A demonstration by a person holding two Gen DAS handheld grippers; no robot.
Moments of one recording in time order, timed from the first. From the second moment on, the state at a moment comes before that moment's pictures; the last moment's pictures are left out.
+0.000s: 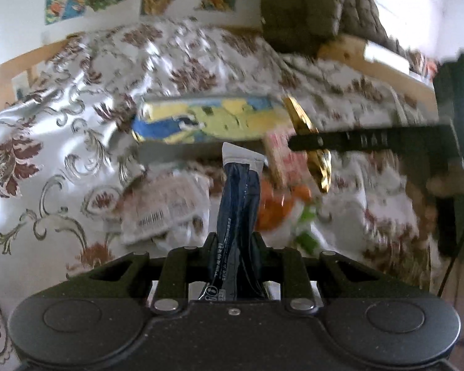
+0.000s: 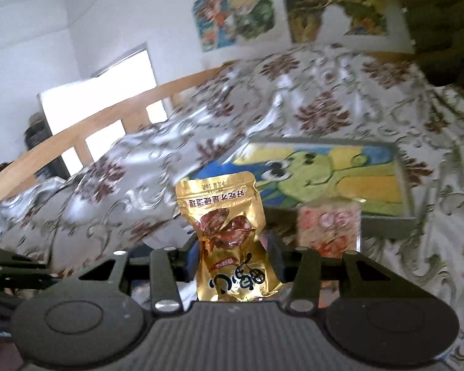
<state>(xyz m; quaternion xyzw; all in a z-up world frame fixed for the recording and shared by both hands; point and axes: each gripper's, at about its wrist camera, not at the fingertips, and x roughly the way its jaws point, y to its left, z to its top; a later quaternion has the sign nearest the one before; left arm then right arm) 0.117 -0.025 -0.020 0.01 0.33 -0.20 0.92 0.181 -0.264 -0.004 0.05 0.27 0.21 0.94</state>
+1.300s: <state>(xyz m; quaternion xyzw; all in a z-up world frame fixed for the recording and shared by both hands) 0.376 -0.037 -0.055 -0.07 0.30 -0.05 0.95 0.363 -0.234 -0.054 0.14 0.26 0.09 0.95</state>
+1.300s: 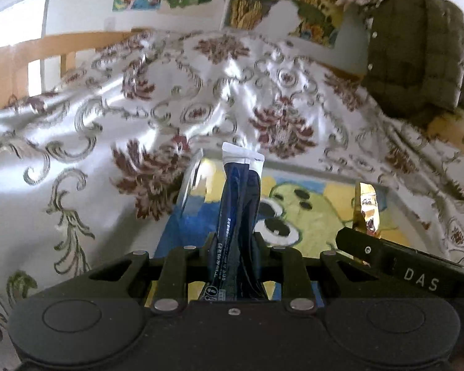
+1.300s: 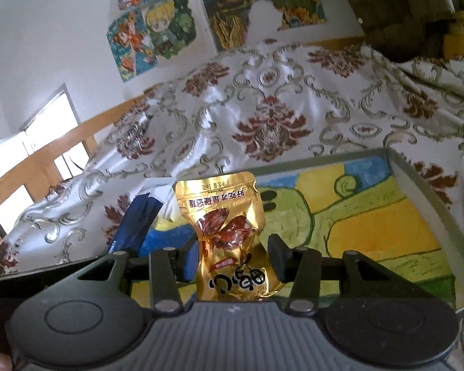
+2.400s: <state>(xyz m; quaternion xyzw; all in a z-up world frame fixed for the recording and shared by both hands) 0.352 -0.032 -0.024 -0.10 0.28 -0.05 0.95 0.337 -0.248 -0.014 0.10 0.22 0.07 0.97</state>
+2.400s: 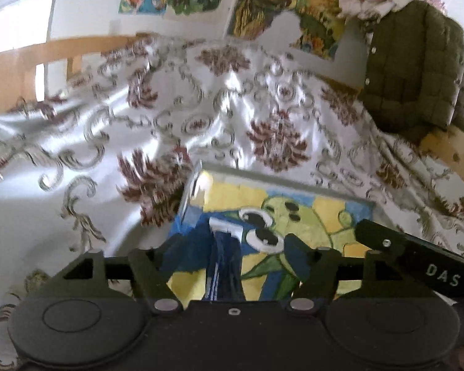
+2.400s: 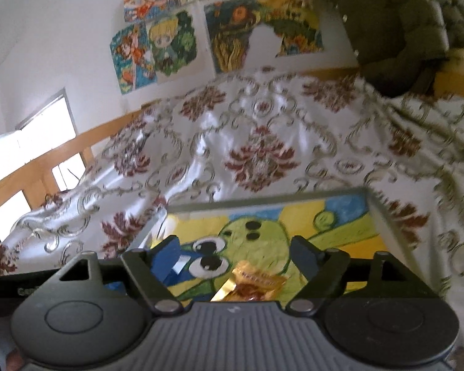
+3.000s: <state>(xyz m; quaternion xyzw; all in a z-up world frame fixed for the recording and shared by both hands) 0.255 -0.032 0.040 -0.07 0.16 -0.01 0.99 0.251 -0.270 0.035 0.05 0.15 0.03 0.99</state>
